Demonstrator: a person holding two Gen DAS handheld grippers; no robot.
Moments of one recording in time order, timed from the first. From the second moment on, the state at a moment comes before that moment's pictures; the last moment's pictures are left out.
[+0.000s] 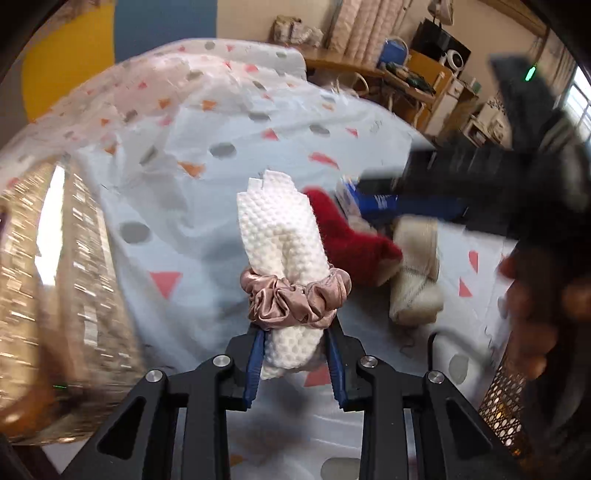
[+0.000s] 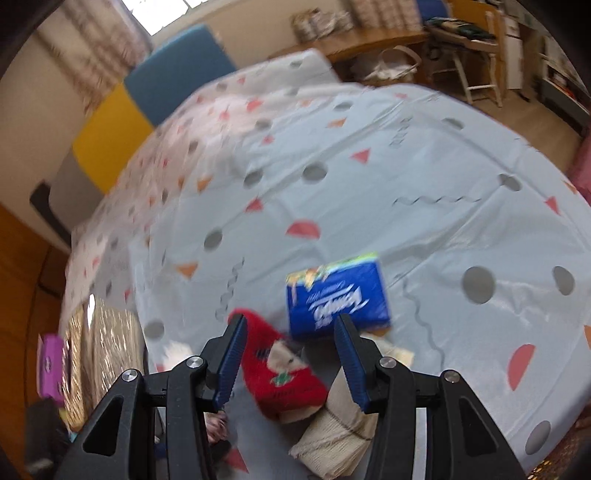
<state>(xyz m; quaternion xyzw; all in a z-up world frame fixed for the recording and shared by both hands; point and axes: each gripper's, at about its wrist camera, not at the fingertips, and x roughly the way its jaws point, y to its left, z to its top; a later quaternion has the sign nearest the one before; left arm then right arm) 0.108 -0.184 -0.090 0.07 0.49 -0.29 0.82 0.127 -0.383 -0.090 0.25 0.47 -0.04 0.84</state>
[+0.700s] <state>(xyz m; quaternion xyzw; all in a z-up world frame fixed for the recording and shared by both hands) 0.227 -0.056 0.046 -0.05 0.40 -0.15 0.90 0.139 -0.317 -0.123 0.03 0.55 -0.03 0.83</state>
